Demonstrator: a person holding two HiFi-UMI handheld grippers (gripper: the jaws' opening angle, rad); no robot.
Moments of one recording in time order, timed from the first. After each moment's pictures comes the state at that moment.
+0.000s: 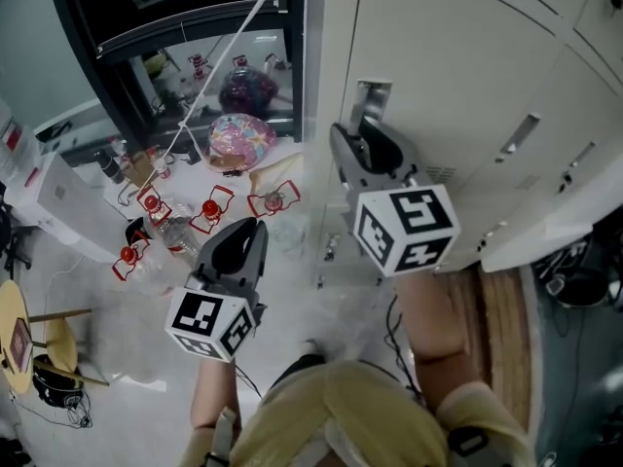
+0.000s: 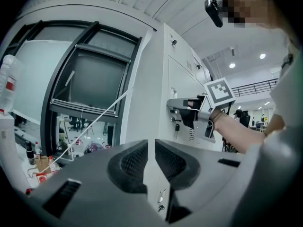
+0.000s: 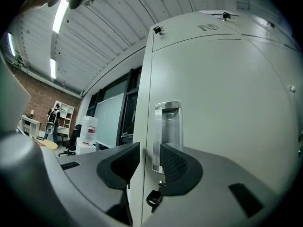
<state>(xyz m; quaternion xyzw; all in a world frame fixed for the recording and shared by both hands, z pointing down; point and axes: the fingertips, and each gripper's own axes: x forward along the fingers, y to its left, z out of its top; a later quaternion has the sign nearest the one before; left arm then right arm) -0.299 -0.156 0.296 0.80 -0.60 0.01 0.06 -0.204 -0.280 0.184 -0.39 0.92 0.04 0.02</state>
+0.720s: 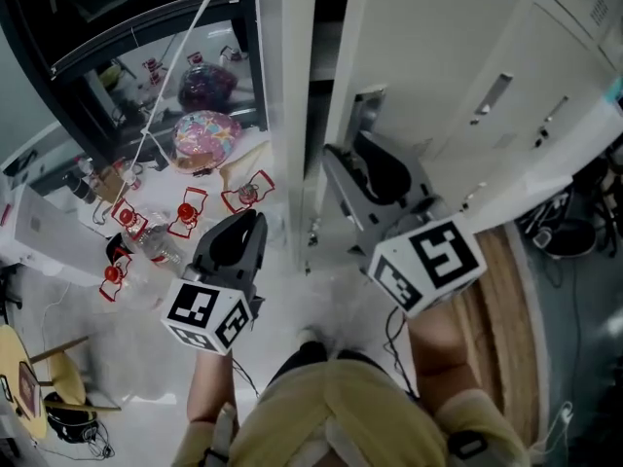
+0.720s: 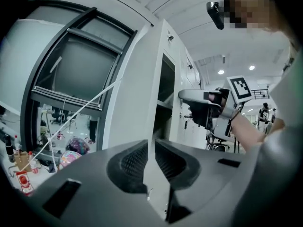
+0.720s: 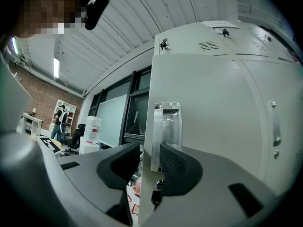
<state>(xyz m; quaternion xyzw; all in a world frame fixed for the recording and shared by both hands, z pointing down) -0.273 -0.174 0.310 0.85 -0.52 0.01 0.08 -0.176 -0.213 0.179 -0.38 0.92 0.06 0.02</state>
